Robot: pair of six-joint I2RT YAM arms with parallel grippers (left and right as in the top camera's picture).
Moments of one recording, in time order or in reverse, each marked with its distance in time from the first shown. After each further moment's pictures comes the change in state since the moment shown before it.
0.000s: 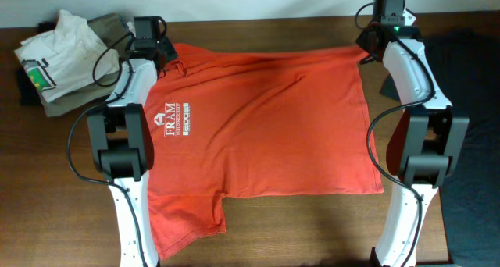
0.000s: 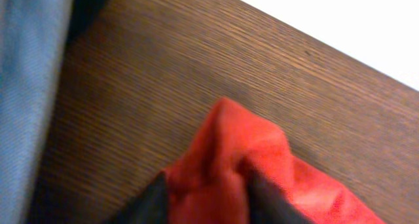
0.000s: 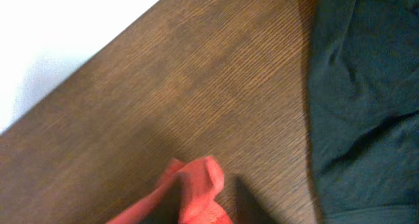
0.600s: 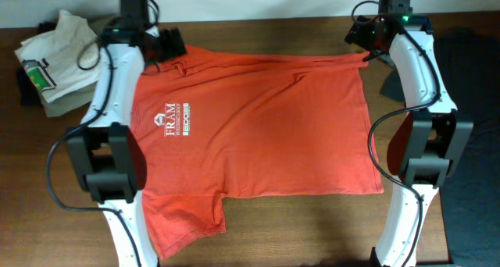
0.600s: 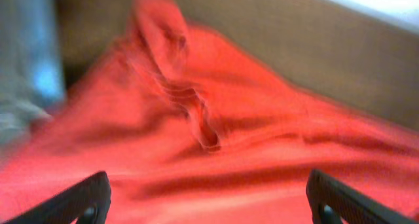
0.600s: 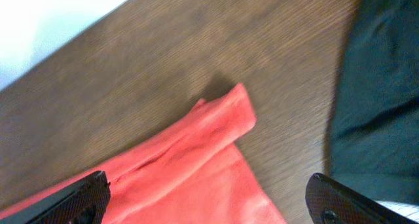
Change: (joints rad) left arm -0.037 -0.271 0.019 -0.526 0.219 0.087; right arm -0.004 0.000 0.132 -0.237 -0.206 -0.105
